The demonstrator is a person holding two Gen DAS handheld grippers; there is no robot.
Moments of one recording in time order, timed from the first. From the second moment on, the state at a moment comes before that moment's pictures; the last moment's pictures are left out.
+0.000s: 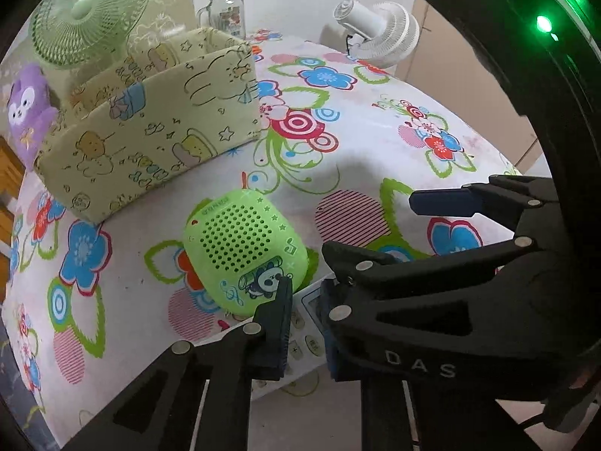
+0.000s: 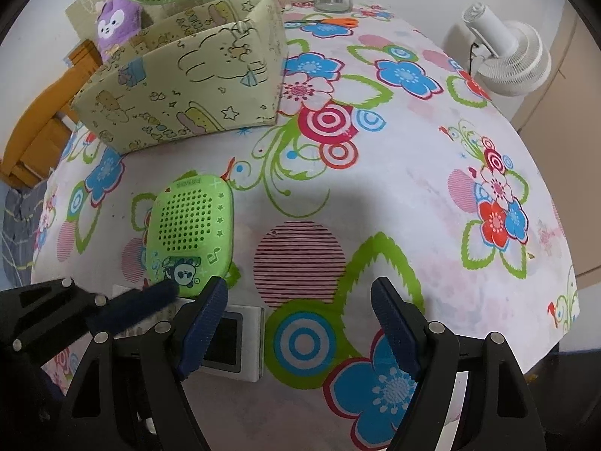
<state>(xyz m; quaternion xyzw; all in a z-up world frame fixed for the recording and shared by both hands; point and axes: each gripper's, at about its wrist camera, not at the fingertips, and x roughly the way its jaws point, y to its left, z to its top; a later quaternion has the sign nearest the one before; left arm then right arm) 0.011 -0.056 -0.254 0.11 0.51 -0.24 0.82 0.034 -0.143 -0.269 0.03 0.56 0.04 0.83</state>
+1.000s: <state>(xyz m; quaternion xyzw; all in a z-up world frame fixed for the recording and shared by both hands) 0.005 -0.051 -0.264 0.21 0.51 -0.33 0.77 0.008 -0.164 -0.282 0.05 0.58 -0.03 0.81</state>
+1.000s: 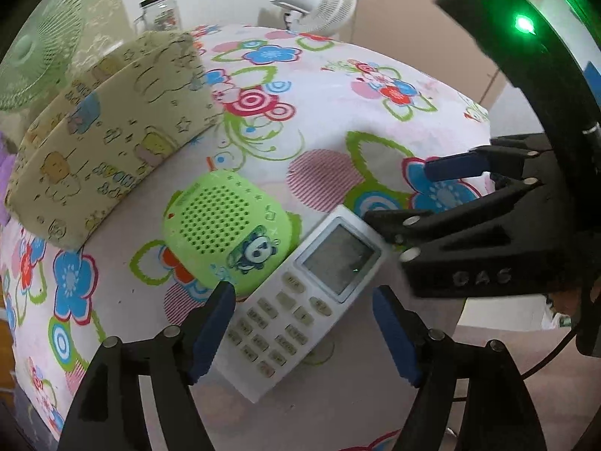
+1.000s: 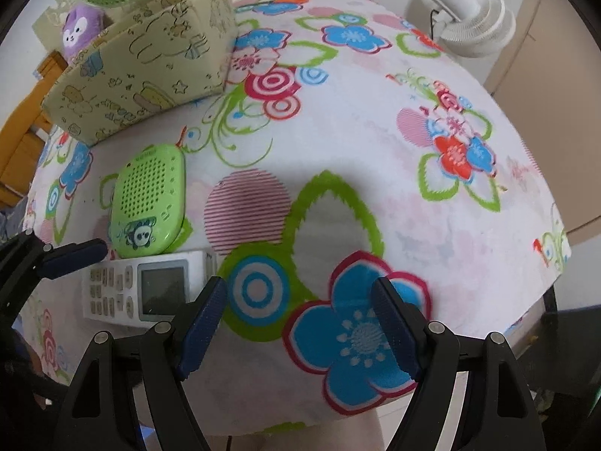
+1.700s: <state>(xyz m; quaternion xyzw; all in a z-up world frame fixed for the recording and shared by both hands) 0.004 -0.015 -0.273 0.18 0.55 -0.27 0.77 0.038 -0.103 -0.276 0.02 0.57 0.07 0.82</state>
